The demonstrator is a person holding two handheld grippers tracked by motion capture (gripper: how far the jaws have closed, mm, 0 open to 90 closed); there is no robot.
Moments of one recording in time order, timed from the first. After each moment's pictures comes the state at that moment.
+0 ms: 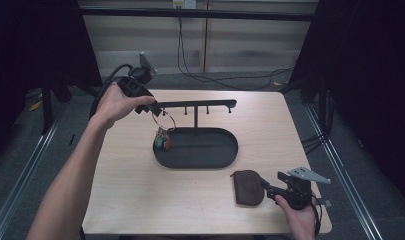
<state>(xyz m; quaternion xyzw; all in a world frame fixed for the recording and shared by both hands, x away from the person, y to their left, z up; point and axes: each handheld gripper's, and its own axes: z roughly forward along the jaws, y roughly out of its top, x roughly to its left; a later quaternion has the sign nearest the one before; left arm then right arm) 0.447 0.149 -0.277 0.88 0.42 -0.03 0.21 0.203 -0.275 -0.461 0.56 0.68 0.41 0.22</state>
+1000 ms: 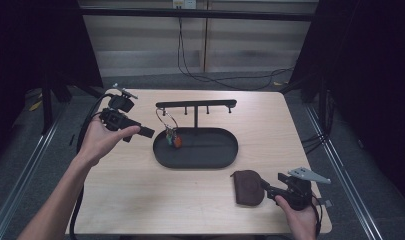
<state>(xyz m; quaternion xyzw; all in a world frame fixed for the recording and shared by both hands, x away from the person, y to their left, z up) 0.382 0.193 -0.325 0.85 0.41 0.00 0.32 0.204 -0.276 -0.464 0.57 0.68 0.40 0.21</state>
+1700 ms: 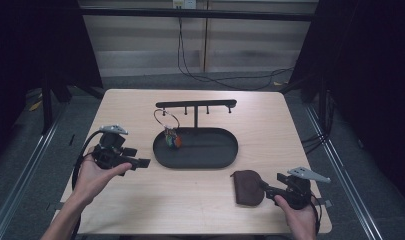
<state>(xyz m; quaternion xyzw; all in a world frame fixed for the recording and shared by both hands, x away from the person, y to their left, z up) 0.316 0.218 -0.389 0.84 0.38 0.00 0.37 0.205 -0.274 -0.463 0.57 0.68 0.41 0.20</state>
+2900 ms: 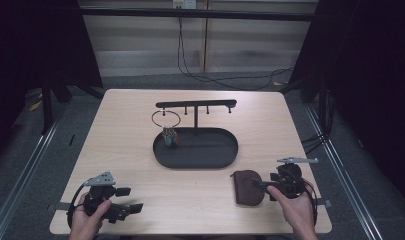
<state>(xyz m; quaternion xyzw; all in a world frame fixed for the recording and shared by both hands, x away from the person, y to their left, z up) 0.243 0.254 -0.467 0.82 0.37 -0.03 0.43 0.232 -0.258 -0.442 0.60 0.72 0.34 0.09</state>
